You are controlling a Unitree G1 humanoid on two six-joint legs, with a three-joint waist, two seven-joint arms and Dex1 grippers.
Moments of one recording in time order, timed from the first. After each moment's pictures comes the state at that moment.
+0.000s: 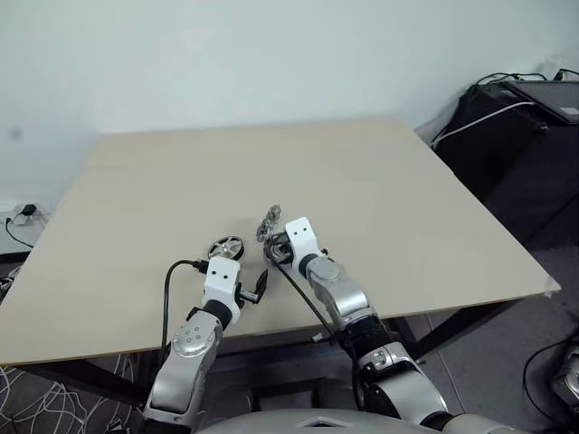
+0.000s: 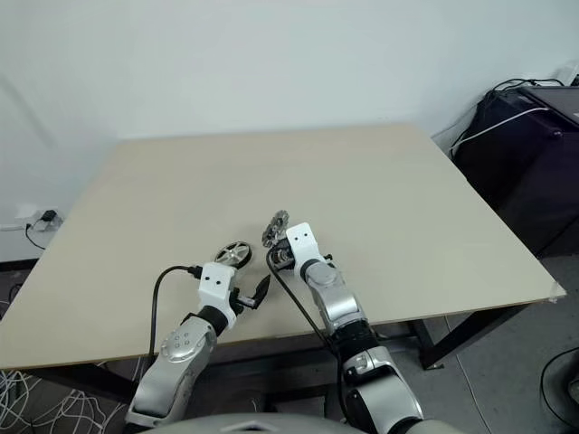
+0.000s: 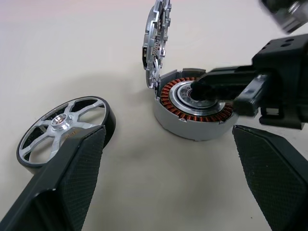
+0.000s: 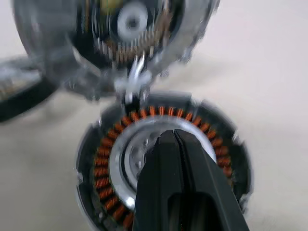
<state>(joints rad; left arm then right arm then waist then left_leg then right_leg) 0.20 0.09 -0.19 -0.23 -0.03 0.28 -0.22 -0.40 0.09 0.19 0.41 -0.06 0.39 0.16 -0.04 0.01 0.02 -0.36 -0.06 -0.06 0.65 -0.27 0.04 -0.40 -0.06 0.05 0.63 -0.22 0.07</state>
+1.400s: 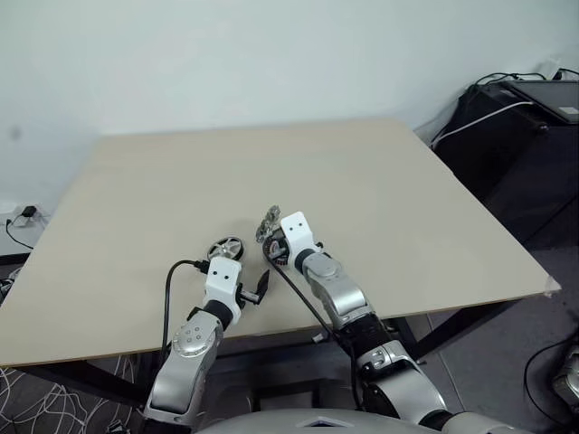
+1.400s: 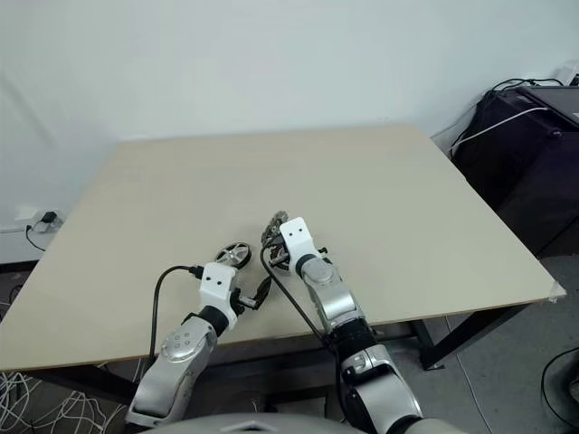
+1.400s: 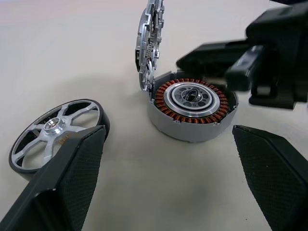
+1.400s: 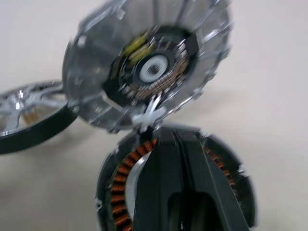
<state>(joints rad) 0.20 0.09 -0.19 -0.23 -0.03 0.28 -0.24 -0.43 0.09 0.23 0.44 -0.08 0.38 0.16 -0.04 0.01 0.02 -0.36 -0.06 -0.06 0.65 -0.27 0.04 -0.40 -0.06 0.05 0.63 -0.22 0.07</state>
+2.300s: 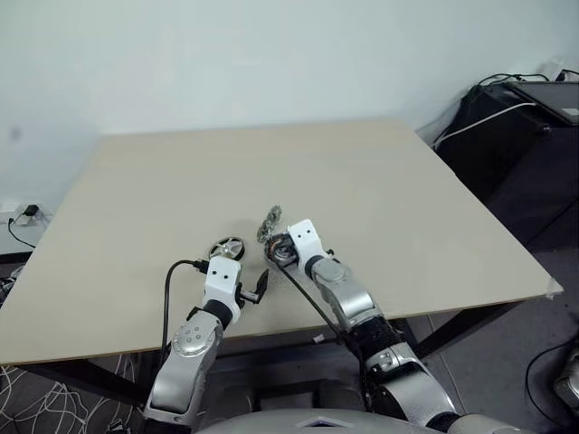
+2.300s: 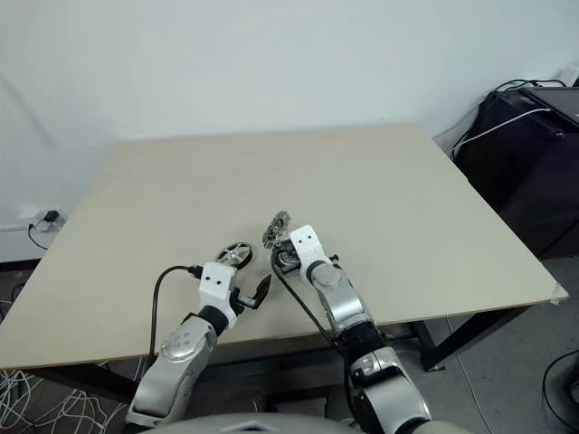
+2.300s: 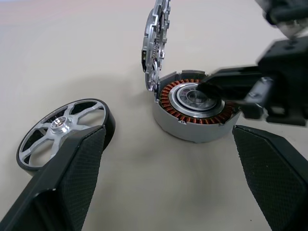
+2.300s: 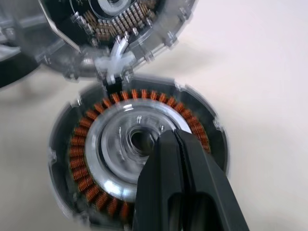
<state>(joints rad) 0.20 0.09 -0.19 -0.23 -0.03 0.28 -0.23 -0.35 0.02 0.23 0.36 -0.09 0.46 0.16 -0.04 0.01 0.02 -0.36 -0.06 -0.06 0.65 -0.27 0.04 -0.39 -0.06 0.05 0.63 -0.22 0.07</state>
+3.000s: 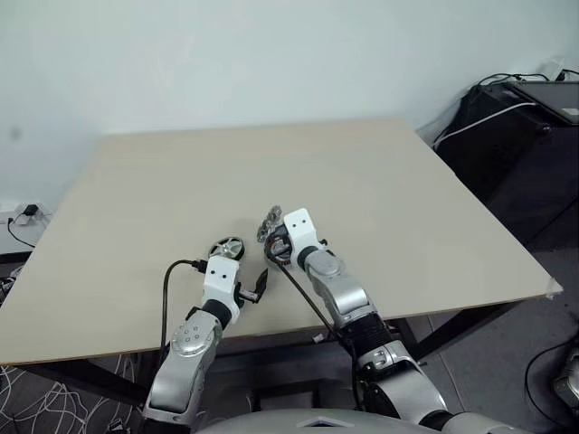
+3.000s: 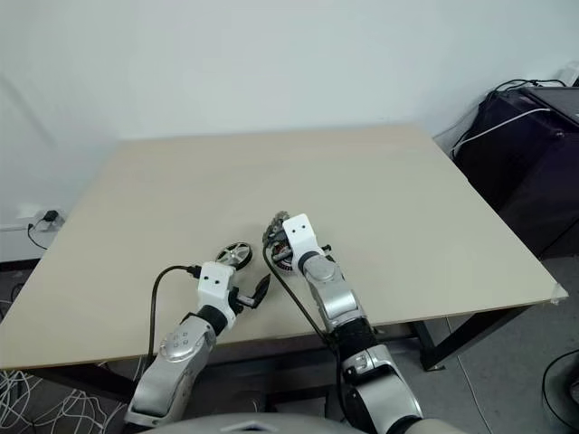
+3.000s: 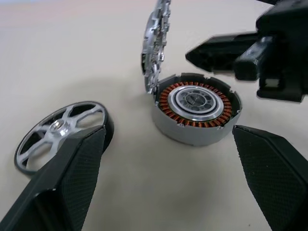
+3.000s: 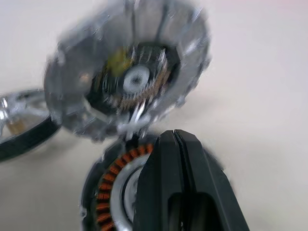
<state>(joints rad) 0.22 0.10 -0.17 -0.23 -0.05 0.27 -0.24 -0.42 0.09 0.21 0.43 -0.09 0.39 0.12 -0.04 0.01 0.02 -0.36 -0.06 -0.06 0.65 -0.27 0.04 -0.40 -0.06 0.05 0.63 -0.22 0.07</state>
